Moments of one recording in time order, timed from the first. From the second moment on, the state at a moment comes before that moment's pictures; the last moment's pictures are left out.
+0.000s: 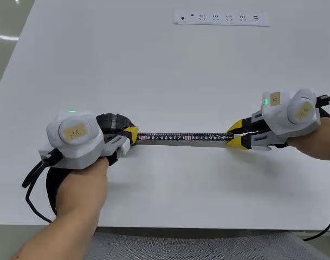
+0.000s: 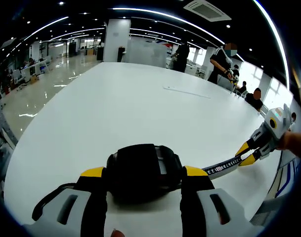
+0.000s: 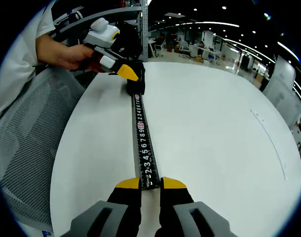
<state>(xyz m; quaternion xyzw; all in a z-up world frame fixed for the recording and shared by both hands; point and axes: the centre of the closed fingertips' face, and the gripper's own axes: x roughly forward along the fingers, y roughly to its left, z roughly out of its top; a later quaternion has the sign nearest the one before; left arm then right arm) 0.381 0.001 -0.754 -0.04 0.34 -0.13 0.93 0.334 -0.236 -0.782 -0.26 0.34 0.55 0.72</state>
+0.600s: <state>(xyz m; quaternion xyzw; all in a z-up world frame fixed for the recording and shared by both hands) 0.380 0.001 -0.753 -0.05 0.34 -0.13 0.93 0.337 -0.203 -0.780 -0.22 0.33 0.57 0.72</state>
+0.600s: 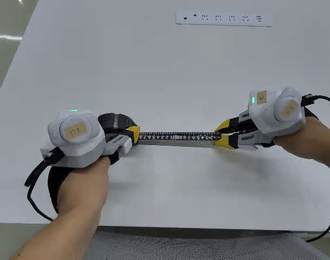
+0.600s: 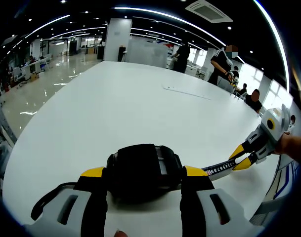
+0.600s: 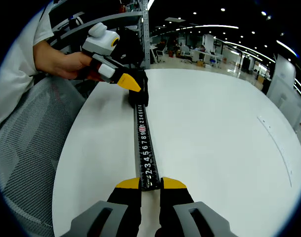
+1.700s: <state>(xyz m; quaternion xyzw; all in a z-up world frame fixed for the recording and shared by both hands) 0.380 0.002 -0.754 -0.06 0.34 -0.13 0.93 0.347 -0.150 -0.787 -0.20 0.31 0.58 0.73</state>
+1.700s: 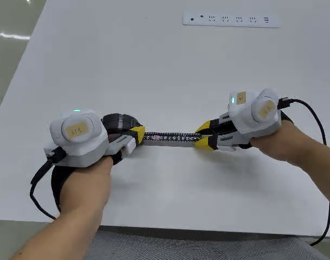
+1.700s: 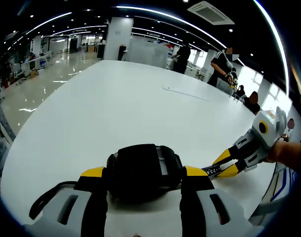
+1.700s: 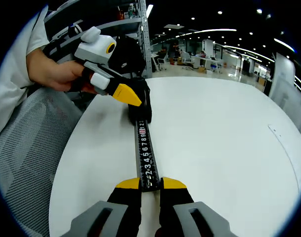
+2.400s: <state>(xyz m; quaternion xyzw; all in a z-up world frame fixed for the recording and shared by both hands) 0.381 0.003 -0.754 -0.07 0.34 -0.14 0.93 0.352 -0.113 -0.787 -0.19 0.29 0.59 0.73</state>
